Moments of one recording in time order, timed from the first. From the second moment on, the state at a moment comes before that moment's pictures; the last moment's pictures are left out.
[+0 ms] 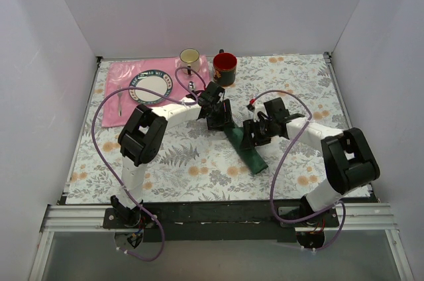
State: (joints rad) left arm -0.67 2.08 1.47 -0.38 0.16 -0.78; right arm 0.39 1.59 0.80 -0.25 -0.59 0.14
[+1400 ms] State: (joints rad) left arm -0.65 2.09 1.49 -0.38 0.22 -0.77; right arm 0.82 1.64 0.90 -0.31 0.28 0.13
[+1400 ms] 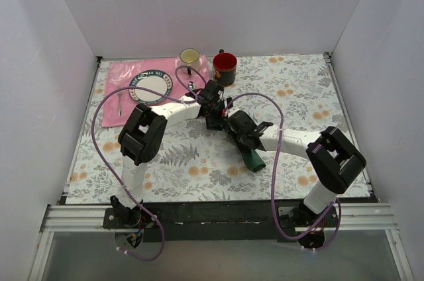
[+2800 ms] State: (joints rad) left arm -0.67 2.02 1.47 -0.18 0.39 -0.82; right arm 0.22 1.75 0.67 0.11 -0.94 0.31
